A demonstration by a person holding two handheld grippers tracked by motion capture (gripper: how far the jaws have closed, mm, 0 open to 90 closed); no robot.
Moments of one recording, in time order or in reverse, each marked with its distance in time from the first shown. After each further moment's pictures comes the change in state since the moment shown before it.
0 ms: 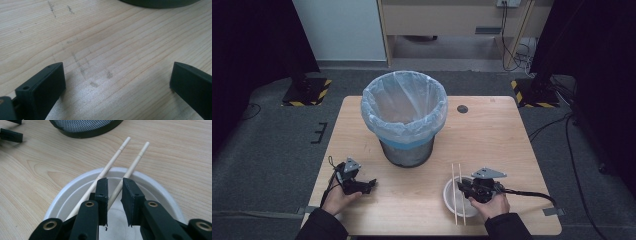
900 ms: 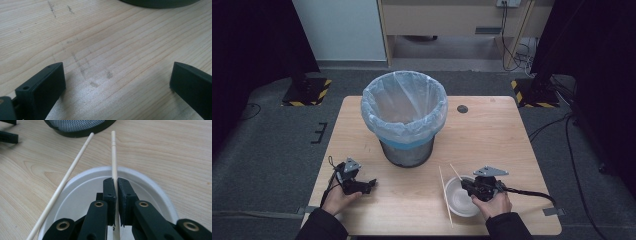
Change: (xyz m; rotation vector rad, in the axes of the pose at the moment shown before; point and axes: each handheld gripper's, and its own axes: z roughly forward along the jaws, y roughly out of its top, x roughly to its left) left arm 0.000 0.000 0.000 0.000 0.000 0.000; right arm -0.004 0.004 -0.005 0.018 -0.014 0.029
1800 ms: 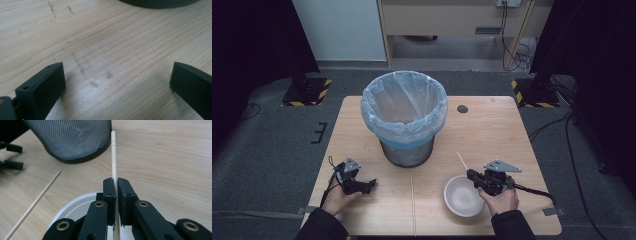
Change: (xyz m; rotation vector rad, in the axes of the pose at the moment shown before) left arm 0.000 0.000 0.000 0.000 0.000 0.000; right arm -0.012 0.015 -0.020 -0.146 -0.017 0.043
